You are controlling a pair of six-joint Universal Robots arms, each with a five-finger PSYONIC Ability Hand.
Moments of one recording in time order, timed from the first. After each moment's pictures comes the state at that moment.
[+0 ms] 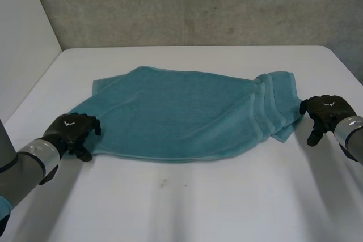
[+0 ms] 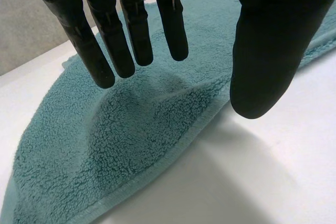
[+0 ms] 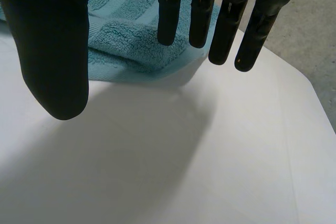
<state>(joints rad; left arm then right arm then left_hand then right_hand) 4.66 -1.92 -1.87 3.36 -1.25 3.51 1.57 -1.04 1.57 -0.11 1.35 2.69 0.60 0.60 0.59 0.60 0.42 0.41 0.46 0.45 0.45 0.27</state>
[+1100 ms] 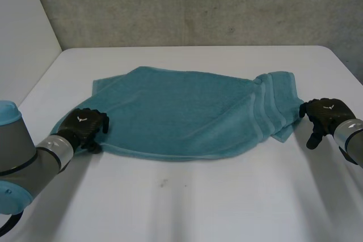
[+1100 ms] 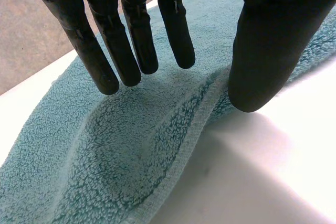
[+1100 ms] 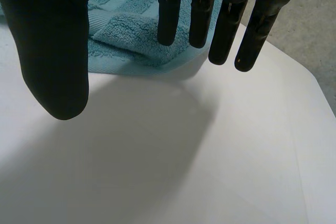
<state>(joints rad) 4.60 -2.05 -1.78 3.45 -1.26 3.55 1.57 -1.05 1.59 -0.11 1.35 2.69 0.71 0.71 0.71 0.70 0.53 0.41 0.46 0.45 0.45 0.27</state>
